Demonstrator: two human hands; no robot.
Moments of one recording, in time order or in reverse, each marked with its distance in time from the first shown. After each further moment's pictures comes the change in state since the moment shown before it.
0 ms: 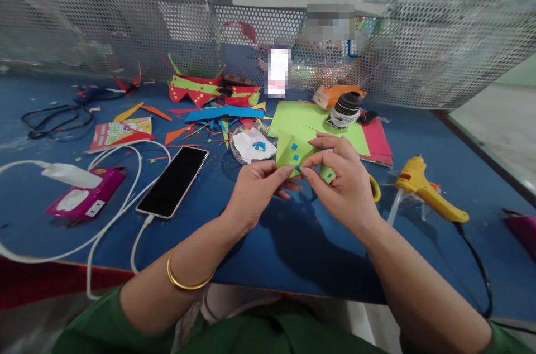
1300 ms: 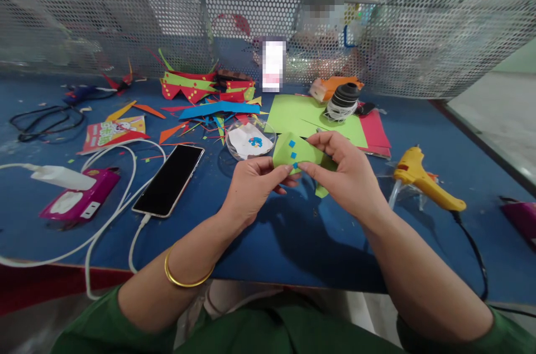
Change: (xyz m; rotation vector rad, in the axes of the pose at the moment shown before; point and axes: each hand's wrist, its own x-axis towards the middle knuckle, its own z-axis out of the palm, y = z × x) left_hand 0.000 0.000 0.002 0.022 0.021 0.013; right_hand 0.004 0.002 -0.002 0.364 -0.049 0.351
